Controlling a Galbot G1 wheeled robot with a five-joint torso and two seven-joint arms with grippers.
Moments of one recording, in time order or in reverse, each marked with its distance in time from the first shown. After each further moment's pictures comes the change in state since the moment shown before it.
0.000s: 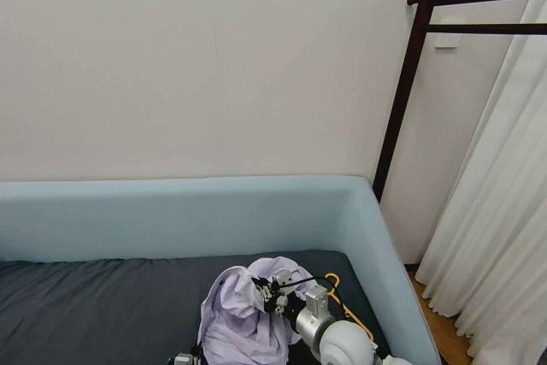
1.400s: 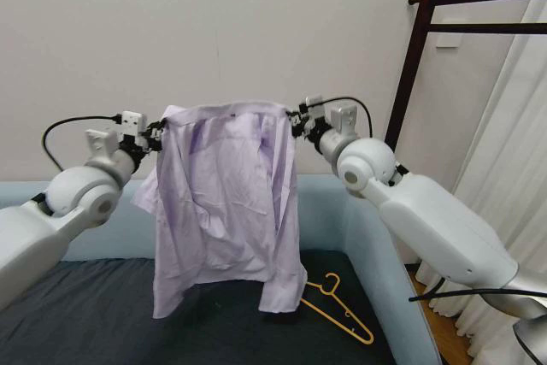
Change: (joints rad) left arm -1.239 0.570 0.579 -0.459 -0.702 0.632 -0.280; right arm 0.897 -0.026 -0.052 -0.240 0.256 -0.188 0.222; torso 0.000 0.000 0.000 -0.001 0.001
